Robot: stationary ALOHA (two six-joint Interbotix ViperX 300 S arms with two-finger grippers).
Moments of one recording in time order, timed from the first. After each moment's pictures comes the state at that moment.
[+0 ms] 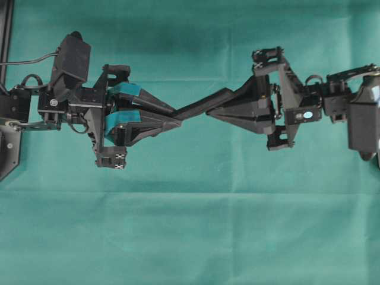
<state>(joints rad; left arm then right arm) -0.01 -0.34 0.82 -0.03 -0.38 -0.29 -0.09 -0.30 0.72 -0.70 -0.24 -0.17</state>
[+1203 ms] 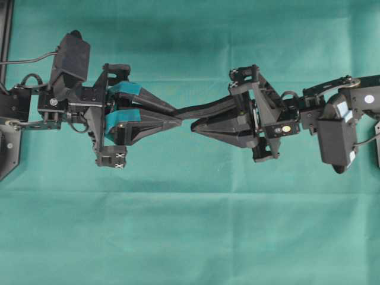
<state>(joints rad) -0.01 -0.34 0.82 -0.03 -0.38 -0.28 -0.04 -0.20 0.66 -0.70 -0.23 -0.17</state>
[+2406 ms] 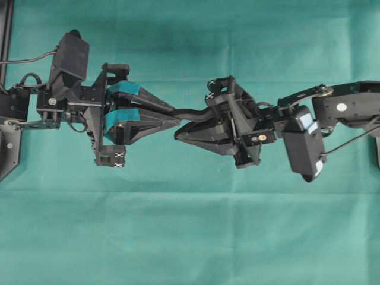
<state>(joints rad) -0.01 -0.34 0.82 -0.03 -0.38 -0.28 -0.01 -0.08 0.59 -0.70 -0.20 -0.17</state>
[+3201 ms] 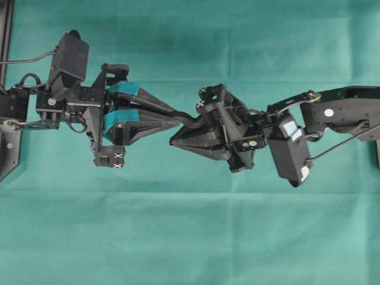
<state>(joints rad) -0.01 -0.34 0.82 -0.03 -0.38 -0.28 0.00 -0.02 0.56 -0.70 -0.18 -0.17</state>
